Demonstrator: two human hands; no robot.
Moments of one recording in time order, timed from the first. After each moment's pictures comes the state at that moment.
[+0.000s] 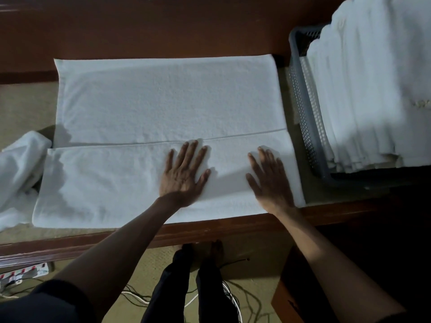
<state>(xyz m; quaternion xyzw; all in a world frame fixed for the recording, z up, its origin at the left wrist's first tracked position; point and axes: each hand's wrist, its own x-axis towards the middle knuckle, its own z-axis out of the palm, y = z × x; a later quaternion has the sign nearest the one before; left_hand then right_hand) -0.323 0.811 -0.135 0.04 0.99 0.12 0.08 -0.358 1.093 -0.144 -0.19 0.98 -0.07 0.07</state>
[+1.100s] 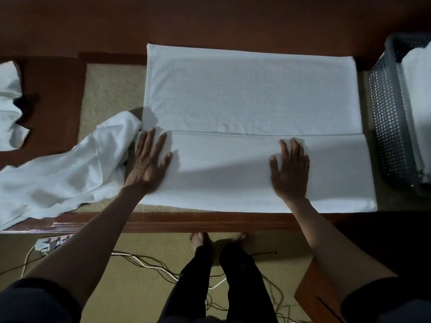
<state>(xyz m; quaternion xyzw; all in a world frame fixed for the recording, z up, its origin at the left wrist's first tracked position) -0.242 0.517 -0.122 -0.11 0.98 0.16 0.09 -0.337 0.915 -0.135 -0.09 0.99 -0.12 -0.02</state>
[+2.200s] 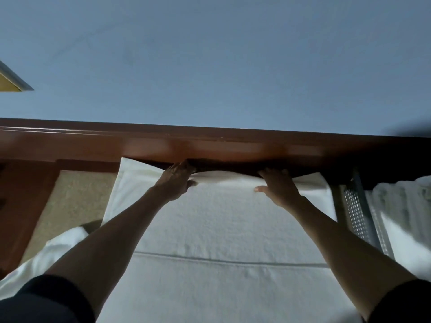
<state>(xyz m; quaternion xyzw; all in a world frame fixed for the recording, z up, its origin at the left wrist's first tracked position) -0.589 0.585 -0.087 0.03 0.99 0.15 0.08 -0.688 0.904 -0.087 -0.29 0.94 0.02 0.15</state>
